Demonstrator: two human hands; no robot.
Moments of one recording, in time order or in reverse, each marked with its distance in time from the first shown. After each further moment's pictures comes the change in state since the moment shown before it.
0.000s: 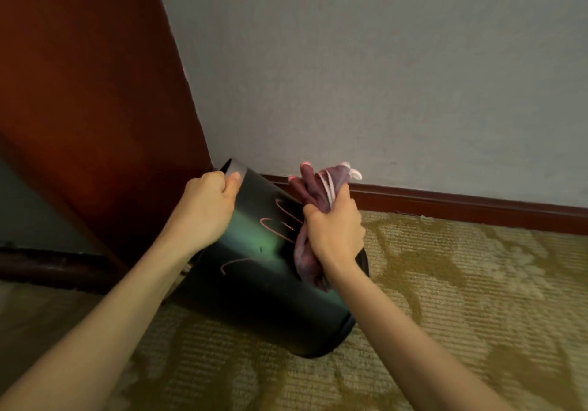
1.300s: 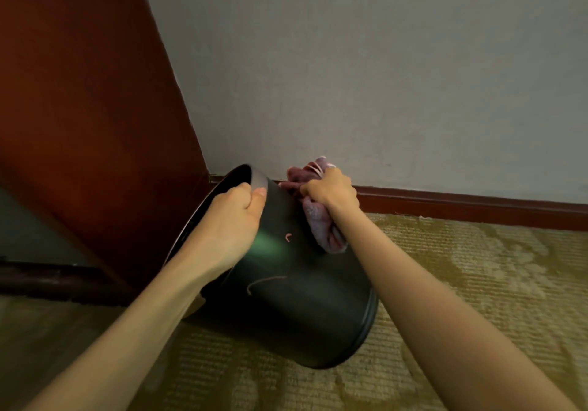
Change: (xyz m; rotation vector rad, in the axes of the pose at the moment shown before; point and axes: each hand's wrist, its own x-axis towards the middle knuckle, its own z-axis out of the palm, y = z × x) left_hand -0.018 0.038 0.011 -0.178 -0.090 0.050; right_hand 0.078 -0.019 0.001 -0.138 -0.321 0.079
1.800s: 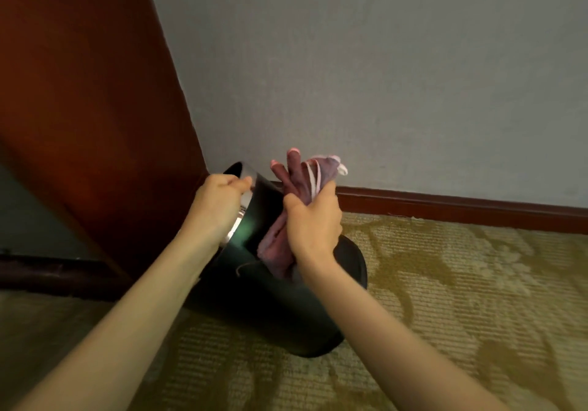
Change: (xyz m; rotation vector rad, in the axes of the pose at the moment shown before) left_hand 0.015 -0.010 -0.004 -0.346 0.093 -0.242; right_hand -0.101 -0.009 0.018 0.453 0.259 -0.085
